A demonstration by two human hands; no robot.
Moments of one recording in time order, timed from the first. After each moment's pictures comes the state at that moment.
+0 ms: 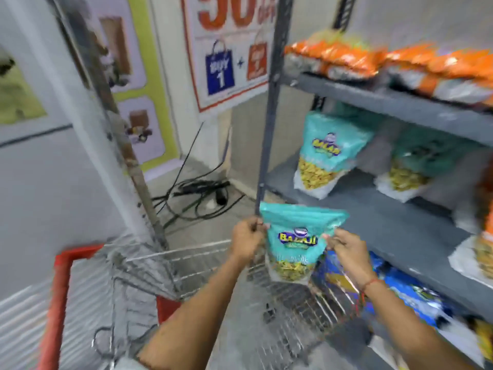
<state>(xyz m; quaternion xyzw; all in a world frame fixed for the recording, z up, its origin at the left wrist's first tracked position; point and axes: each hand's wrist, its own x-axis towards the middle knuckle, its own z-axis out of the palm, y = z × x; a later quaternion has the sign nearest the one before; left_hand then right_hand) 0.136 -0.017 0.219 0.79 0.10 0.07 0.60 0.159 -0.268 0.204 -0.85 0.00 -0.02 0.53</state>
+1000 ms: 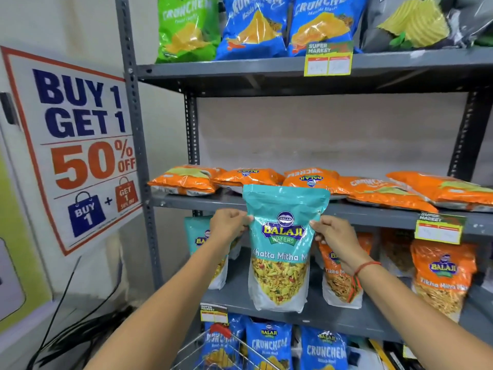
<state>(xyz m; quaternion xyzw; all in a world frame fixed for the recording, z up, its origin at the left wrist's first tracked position) 0.187 -0.194 0.481 0.73 -0.11 0.00 0.67 0.087 -0.417 0.469 -0.79 0.08 -0.29 0.54</state>
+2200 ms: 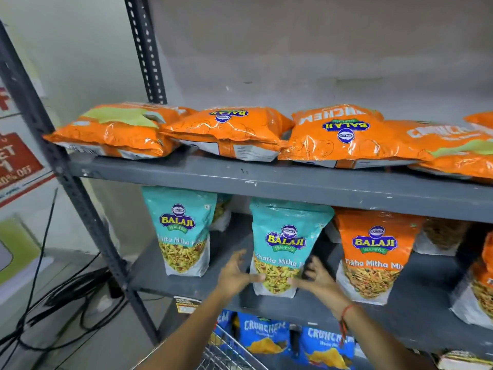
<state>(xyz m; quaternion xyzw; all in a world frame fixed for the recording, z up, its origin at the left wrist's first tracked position) 0.323 -0.283 0.243 0.79 -0.06 -0.21 0.57 0.235 -0.492 0.231 -0.74 0.16 -0.01 0.65</state>
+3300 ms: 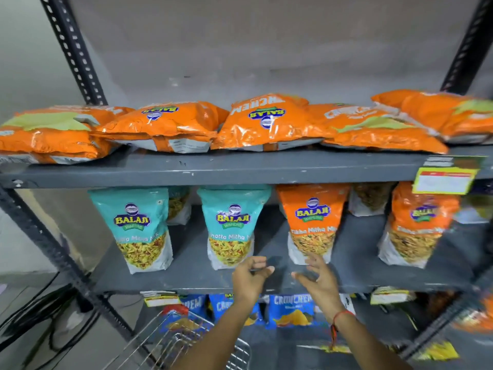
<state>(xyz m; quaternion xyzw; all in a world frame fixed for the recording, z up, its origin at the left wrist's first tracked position) 0.221 -0.375 0.220 0.77 -0.12 -0.14 0.61 0.125 -0.530 0.202 -0.73 0.28 -0.20 0.59</state>
